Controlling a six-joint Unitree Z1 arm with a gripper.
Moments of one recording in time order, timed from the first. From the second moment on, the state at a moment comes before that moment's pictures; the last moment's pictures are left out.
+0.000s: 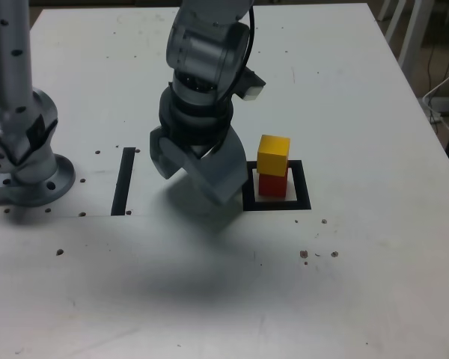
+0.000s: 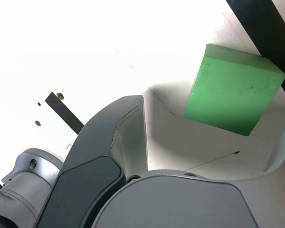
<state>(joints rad) -0.27 1.87 -1.09 1.05 0.22 0.37</state>
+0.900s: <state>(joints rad) -0.27 1.91 -1.09 1.01 0.22 0.34</state>
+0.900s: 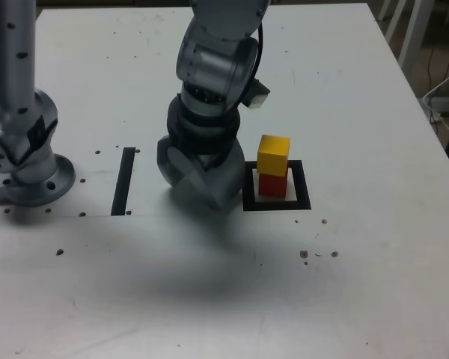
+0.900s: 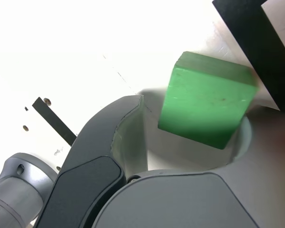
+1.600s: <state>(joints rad) -0.27 1.91 -1.09 1.01 0.24 0.33</state>
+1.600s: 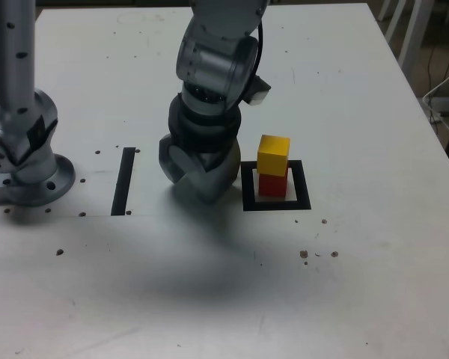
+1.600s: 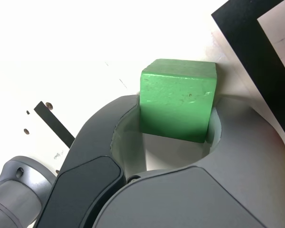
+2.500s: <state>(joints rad) -0.24 1.80 -1.34 1.33 0.19 0.29</state>
